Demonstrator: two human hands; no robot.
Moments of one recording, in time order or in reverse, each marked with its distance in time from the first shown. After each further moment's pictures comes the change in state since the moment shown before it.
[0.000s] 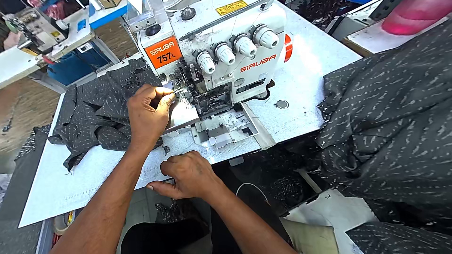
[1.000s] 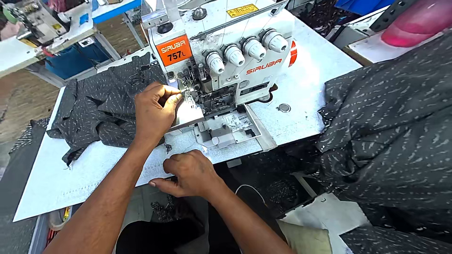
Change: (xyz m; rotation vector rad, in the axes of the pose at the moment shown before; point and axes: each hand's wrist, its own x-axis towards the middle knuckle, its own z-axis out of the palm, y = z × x) left_hand 0.002 -0.002 -0.001 0.016 -0.051 0.000; right_hand 0.001 -0.001 0.000 -0.037 -0.009 0.003
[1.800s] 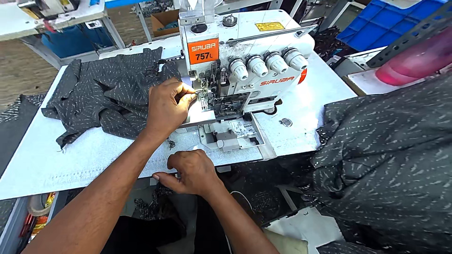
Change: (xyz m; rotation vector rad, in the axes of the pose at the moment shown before) left_hand 0.000 -0.002 -0.002 0.022 -0.006 -0.025; right_hand 0.000 0.002 0.001 -0.002 -0.010 0.005
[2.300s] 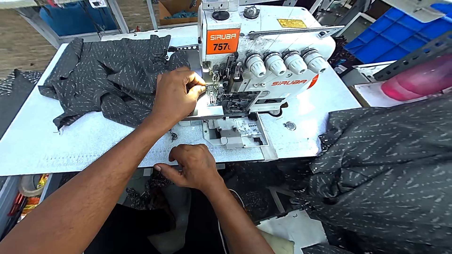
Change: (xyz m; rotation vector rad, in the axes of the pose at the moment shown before) left_hand 0.005 0.001 -0.003 0.034 -0.079 -0.055; right_hand 0.001 0.000 -0.002 0.029 0.000 -0.008
